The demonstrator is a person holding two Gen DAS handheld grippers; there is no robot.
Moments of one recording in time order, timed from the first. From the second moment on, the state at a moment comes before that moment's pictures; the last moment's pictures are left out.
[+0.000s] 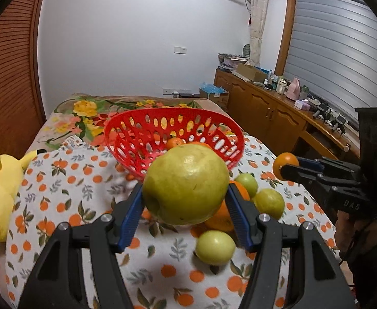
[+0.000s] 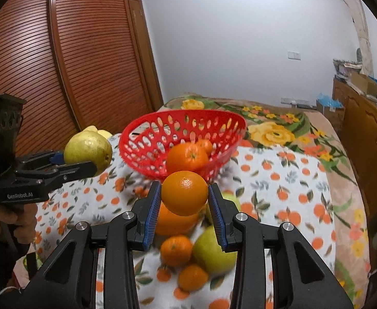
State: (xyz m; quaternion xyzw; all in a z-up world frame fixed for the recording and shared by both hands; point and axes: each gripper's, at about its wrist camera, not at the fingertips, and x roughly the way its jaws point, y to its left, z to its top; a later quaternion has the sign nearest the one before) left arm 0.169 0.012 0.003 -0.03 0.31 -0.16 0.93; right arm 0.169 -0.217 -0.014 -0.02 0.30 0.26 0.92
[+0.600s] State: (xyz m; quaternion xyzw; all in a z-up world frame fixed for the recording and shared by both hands) left arm 0.246 0.008 -0.019 -0.01 0.34 -0.16 0.93; right arm 0.235 -0.190 -0.015 -0.04 0.31 0.27 0.91
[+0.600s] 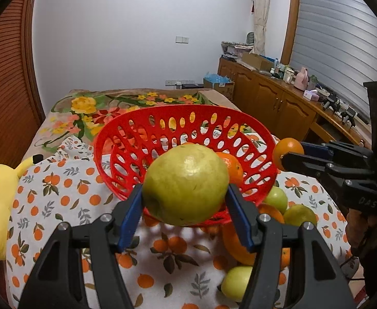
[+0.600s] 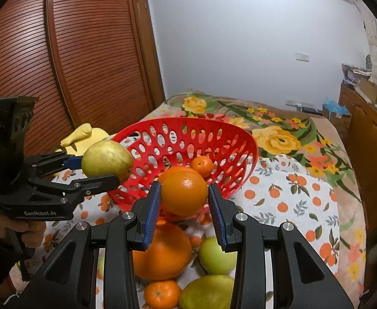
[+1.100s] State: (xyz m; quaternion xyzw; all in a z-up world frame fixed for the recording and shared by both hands) left arm 0.261 0.008 -0.029 0.00 0.36 -0.15 0.92; right arm 0.258 -0.180 -0.021 -0.06 0.32 0.27 0.91
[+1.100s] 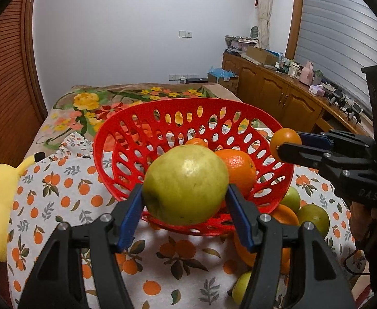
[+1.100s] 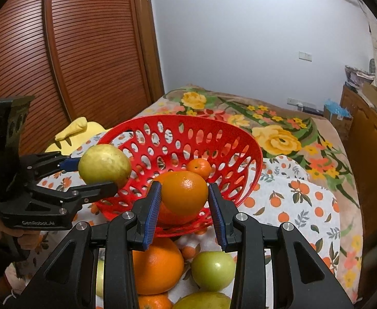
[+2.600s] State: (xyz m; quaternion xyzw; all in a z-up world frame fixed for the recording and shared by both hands) left arm 0.224 0.037 -0.007 -0.03 0.32 -0.13 0.94; right arm 0.268 -0.196 -0.004 -0.06 0.32 0.23 0.92
